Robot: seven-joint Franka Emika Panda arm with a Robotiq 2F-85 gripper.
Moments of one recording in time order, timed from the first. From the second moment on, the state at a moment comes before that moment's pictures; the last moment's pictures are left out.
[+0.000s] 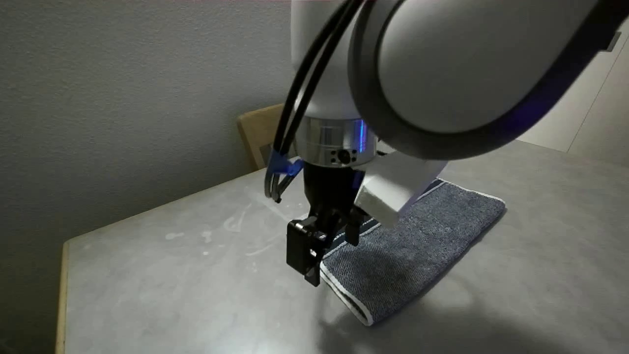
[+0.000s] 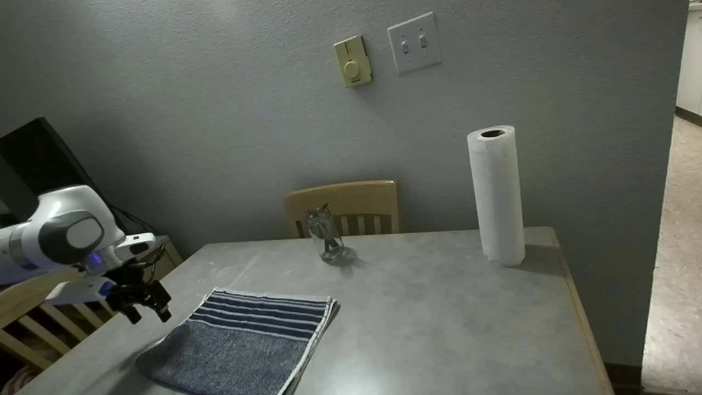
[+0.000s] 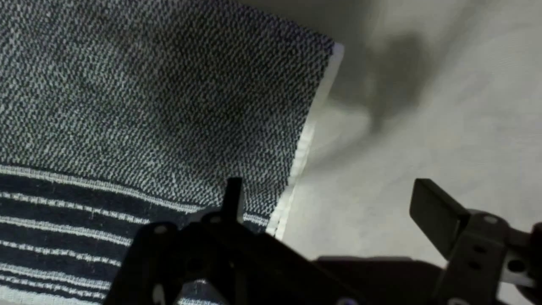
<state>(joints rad) 0.34 0.60 0.15 -1.85 -0.07 2.45 0.30</state>
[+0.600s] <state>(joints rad) 0.43 0.75 0.08 -1.63 -0.19 2.17 0.32</state>
